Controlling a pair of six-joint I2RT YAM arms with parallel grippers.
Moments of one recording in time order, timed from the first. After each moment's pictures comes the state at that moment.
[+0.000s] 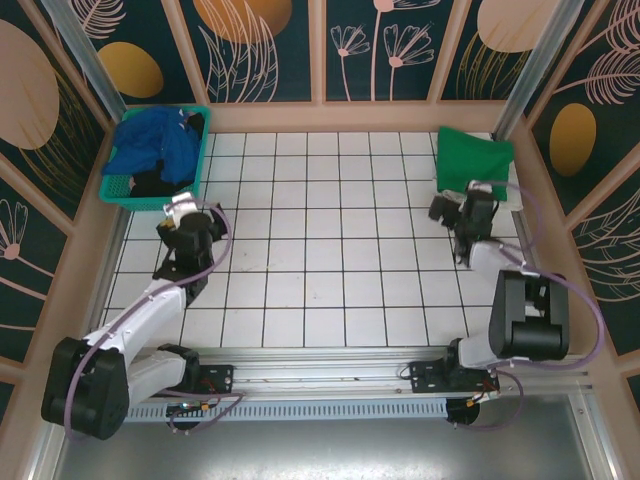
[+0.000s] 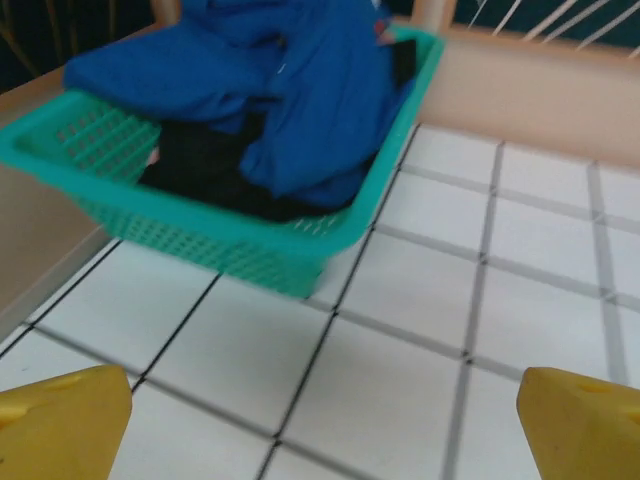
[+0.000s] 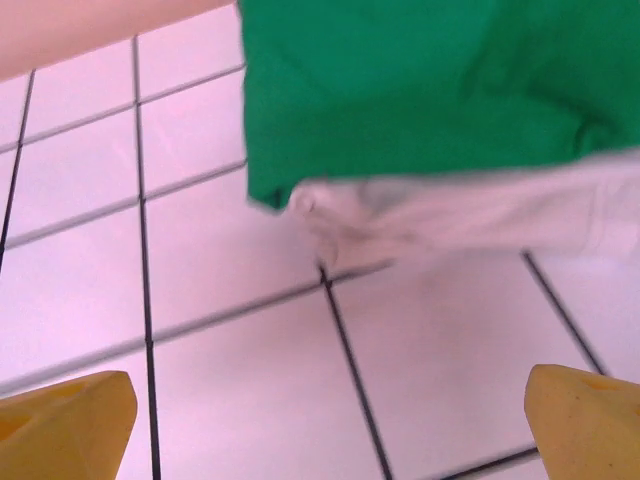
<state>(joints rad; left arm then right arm) -0.28 1.10 0.45 0.22 -0.61 -0.30 -0.05 1.41 0.55 0.31 0.07 0.21</state>
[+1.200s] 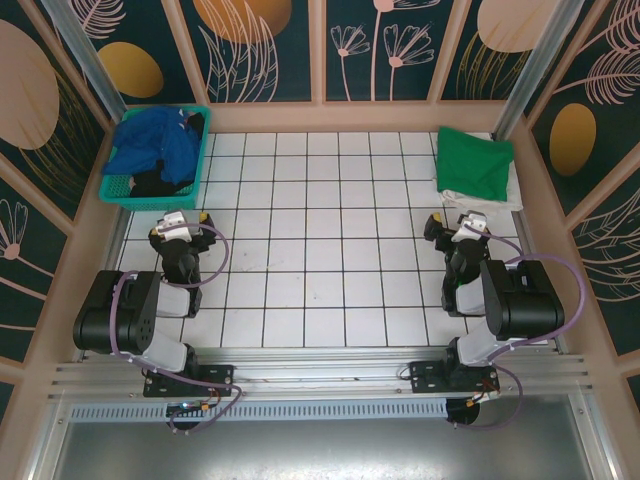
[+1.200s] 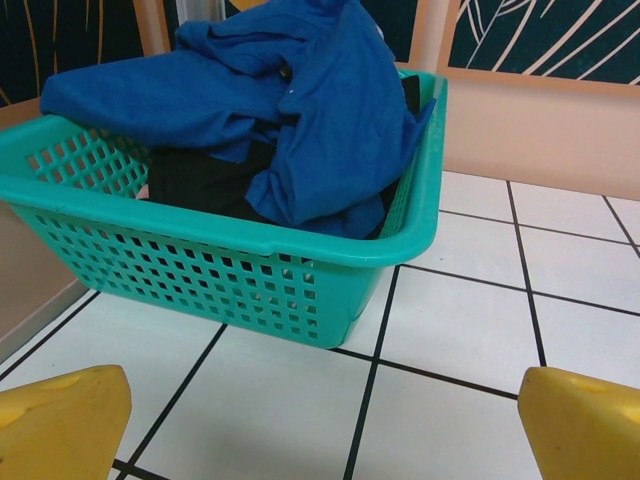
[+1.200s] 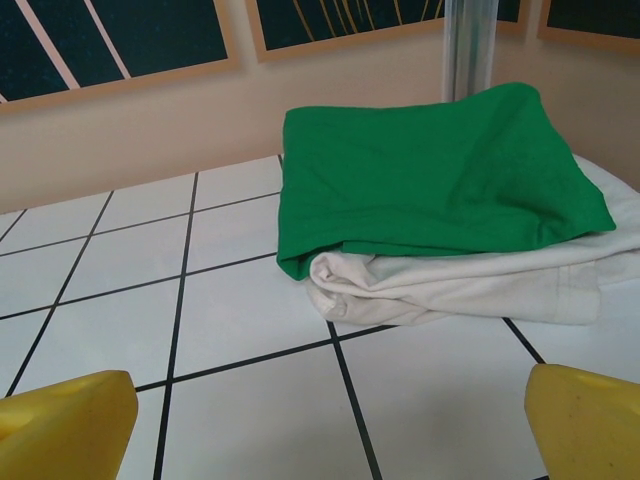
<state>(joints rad) -0.04 1.52 0.22 1.17 -0.29 -0.11 0.00 1.56 0.19 1.24 0.16 0.15</state>
